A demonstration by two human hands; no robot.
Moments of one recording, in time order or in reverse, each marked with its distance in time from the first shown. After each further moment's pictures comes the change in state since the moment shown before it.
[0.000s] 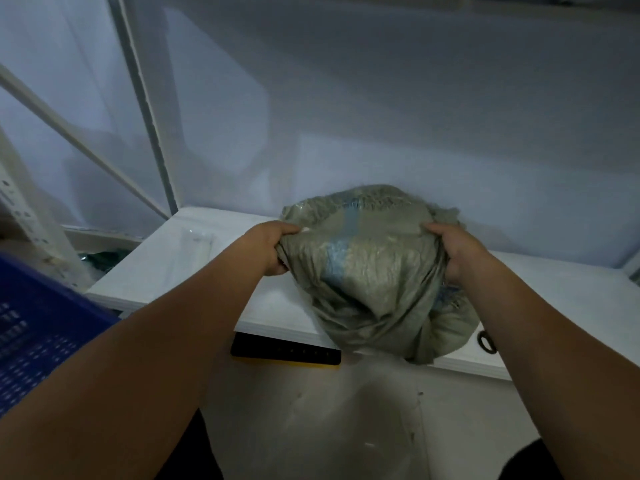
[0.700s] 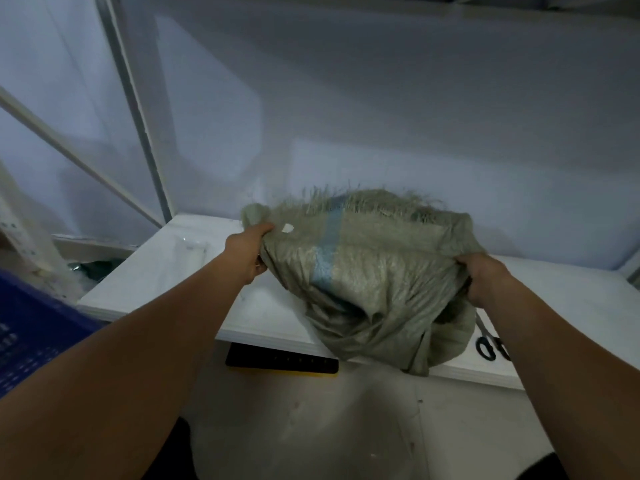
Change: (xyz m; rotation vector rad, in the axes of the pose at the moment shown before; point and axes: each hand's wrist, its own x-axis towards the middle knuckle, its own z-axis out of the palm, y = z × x) left_hand 0.029 -0.002 -0.026 -0.067 0.154 0.276; right_hand 0.050 0.023 -0.065 0.018 0.254 0.053
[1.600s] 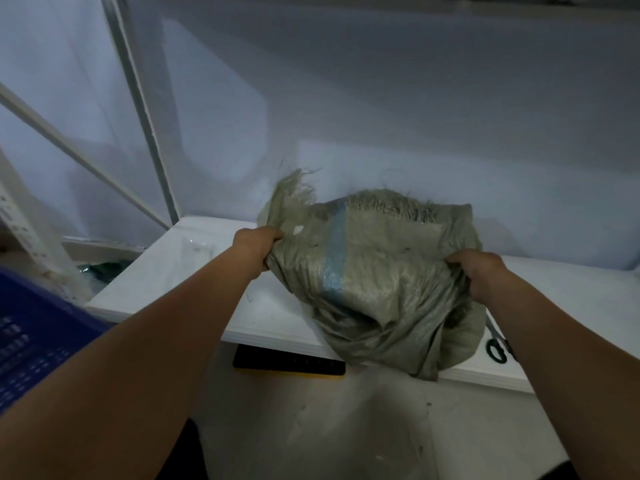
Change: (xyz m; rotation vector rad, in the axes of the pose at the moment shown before) left_hand 0.003 0.012 0.005 0.184 0.028 0.008; right_hand 0.011 -0.001 0.014 -0.171 0.027 -0.090
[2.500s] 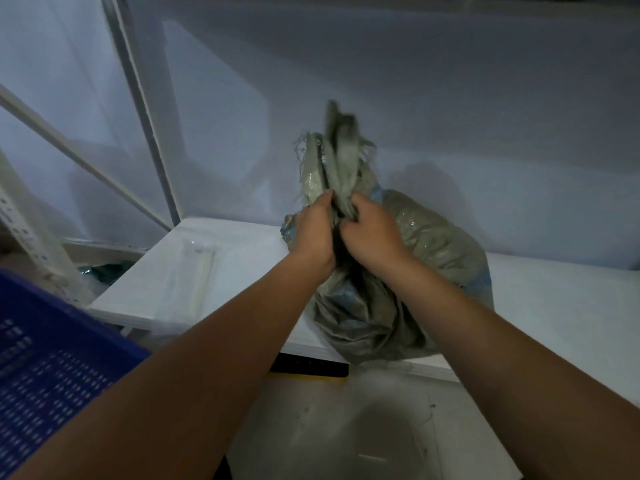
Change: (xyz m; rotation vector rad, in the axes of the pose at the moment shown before) left_hand -0.052 0.006 0.087 -0.474 -0.290 0.189; right_hand -0.146 -0.038 0.137 -0.494 -0.186 -1.030
